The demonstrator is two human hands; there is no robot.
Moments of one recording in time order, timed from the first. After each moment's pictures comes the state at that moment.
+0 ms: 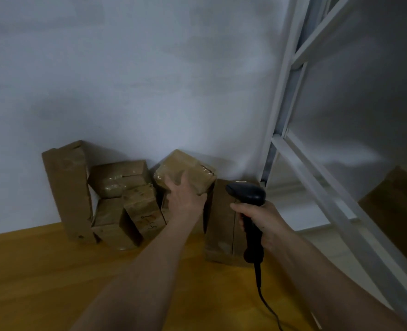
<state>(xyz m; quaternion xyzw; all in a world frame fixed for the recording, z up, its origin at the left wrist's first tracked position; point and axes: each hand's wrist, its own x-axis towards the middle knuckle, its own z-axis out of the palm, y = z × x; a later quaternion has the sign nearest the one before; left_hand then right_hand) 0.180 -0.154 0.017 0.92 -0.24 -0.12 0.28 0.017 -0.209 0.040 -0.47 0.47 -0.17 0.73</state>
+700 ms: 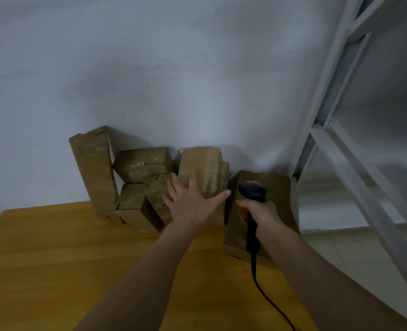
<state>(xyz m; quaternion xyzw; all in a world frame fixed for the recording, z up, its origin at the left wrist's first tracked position) 0.193 -0.121 0.007 0.95 -0.25 -0.12 0.14 0.077 -0.226 -0.005 -0.42 0.54 -0.11 0.72</state>
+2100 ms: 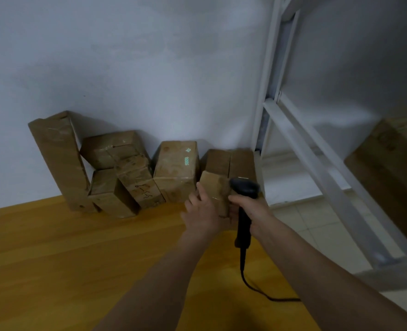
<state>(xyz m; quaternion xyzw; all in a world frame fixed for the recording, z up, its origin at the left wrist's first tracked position) 0.072 -0.117 -0.026 0.92 -0.31 -0.23 0.10 -0.012 -0.193 -0.017 -0.38 0.55 -0.15 0.73</state>
